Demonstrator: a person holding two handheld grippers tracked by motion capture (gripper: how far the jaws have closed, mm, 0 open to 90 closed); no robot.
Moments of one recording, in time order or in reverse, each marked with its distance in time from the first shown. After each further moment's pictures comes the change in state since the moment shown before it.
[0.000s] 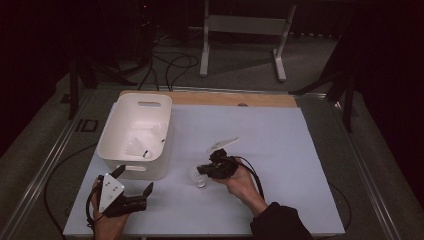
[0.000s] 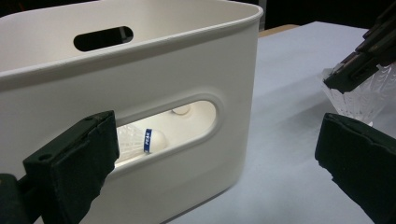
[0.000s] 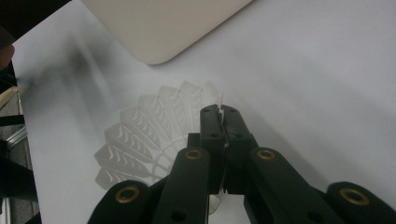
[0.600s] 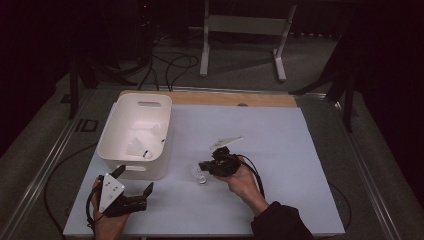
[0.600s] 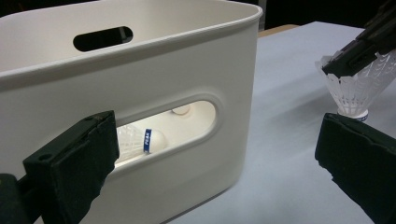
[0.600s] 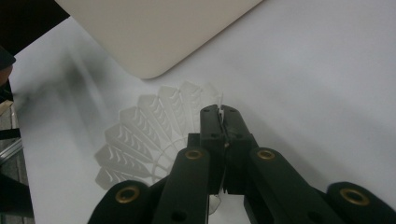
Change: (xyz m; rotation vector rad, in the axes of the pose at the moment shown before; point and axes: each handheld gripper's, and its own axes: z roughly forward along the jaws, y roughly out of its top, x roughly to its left) left arm 0.000 0.000 0.000 0.001 -0.001 0.001; right arm -0.003 0.003 -0.008 -0.048 -0.027 0.013
